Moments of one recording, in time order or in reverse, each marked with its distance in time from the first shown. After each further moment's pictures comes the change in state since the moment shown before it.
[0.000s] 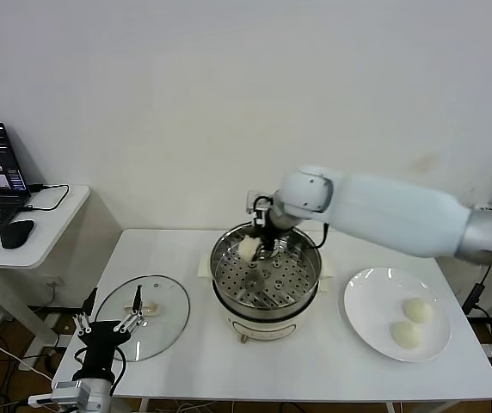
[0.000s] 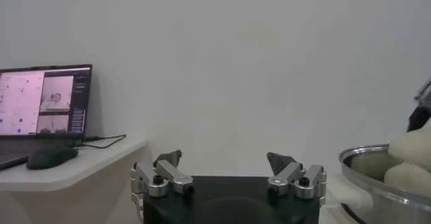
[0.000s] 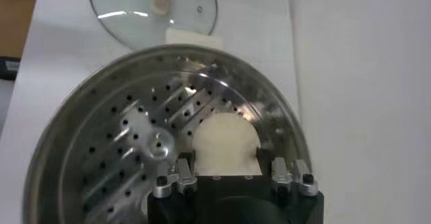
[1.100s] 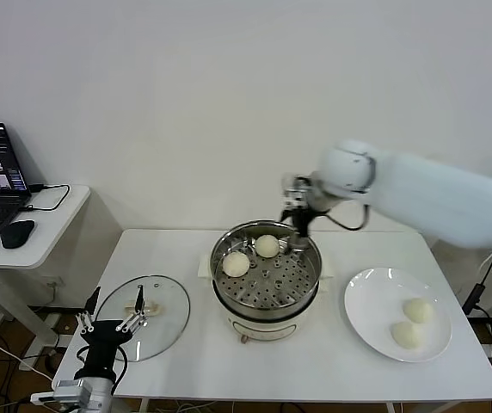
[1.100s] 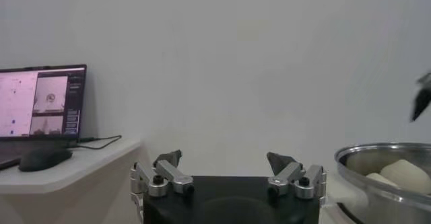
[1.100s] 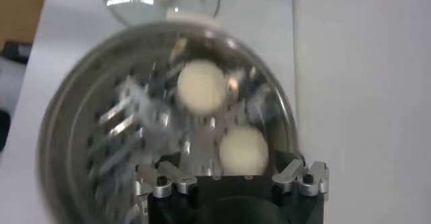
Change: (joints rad) left arm -0.008 0.024 0.009 0.017 -0.004 -0.003 0.003; right arm 0.157 -0.435 0.000 0.200 -0.202 0.203 -0.325
